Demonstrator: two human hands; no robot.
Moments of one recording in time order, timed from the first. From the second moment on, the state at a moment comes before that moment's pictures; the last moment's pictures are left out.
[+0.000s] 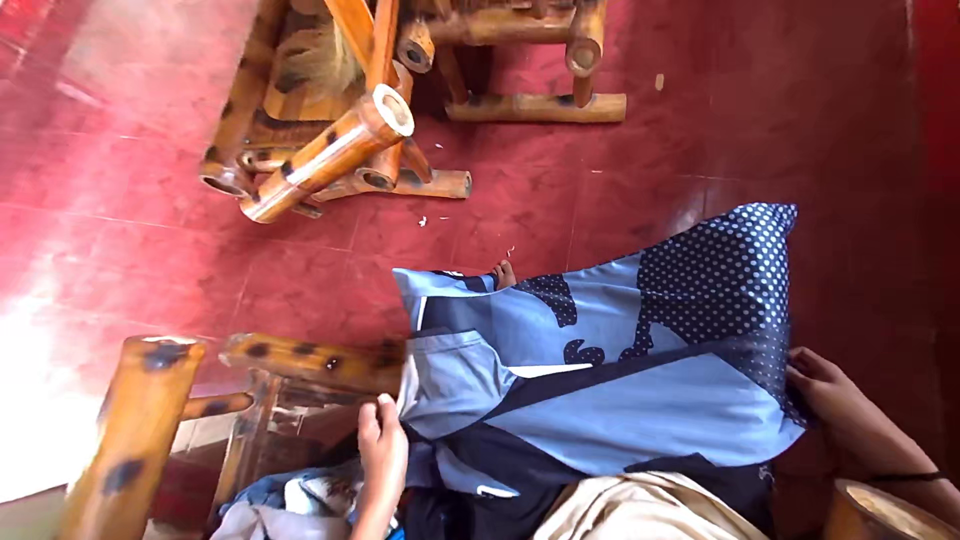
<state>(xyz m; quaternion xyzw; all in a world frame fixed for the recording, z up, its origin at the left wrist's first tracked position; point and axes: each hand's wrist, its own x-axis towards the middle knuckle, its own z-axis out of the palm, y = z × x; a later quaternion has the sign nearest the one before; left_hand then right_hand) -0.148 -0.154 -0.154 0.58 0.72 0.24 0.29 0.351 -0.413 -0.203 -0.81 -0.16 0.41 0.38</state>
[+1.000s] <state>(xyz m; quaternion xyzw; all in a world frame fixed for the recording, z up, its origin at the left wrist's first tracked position) 0.009 0.152 -0.163 0.68 0.54 -0.30 0.39 0.497 -0.194 -0.096 -0.71 -0.57 0.41 0.11</state>
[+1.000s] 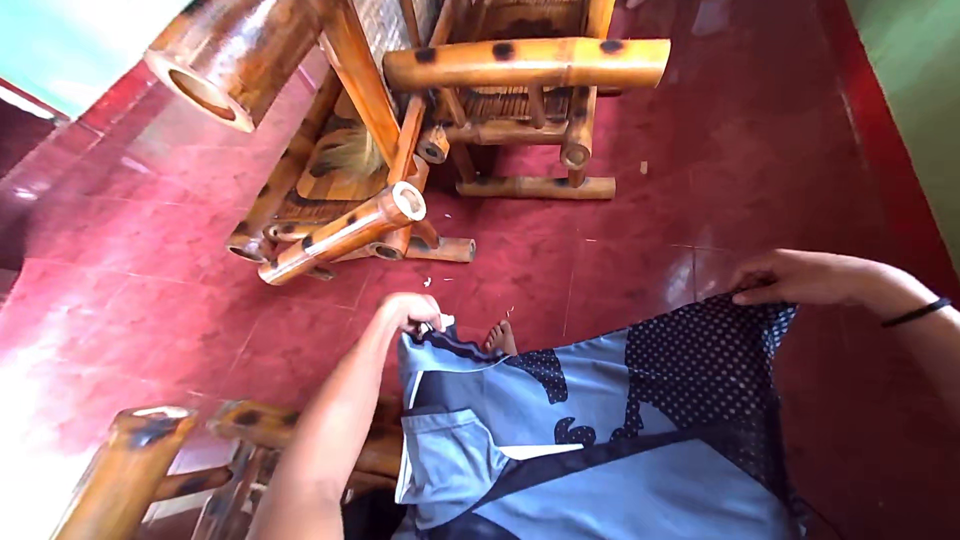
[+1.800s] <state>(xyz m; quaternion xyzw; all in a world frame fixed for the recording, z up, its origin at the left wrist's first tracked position) -0.204 -0.084 -0.069 0.74 0.48 -0.20 0.43 0.405 -0.428 -0.150 -0.79 -0.58 0.12 0.15</state>
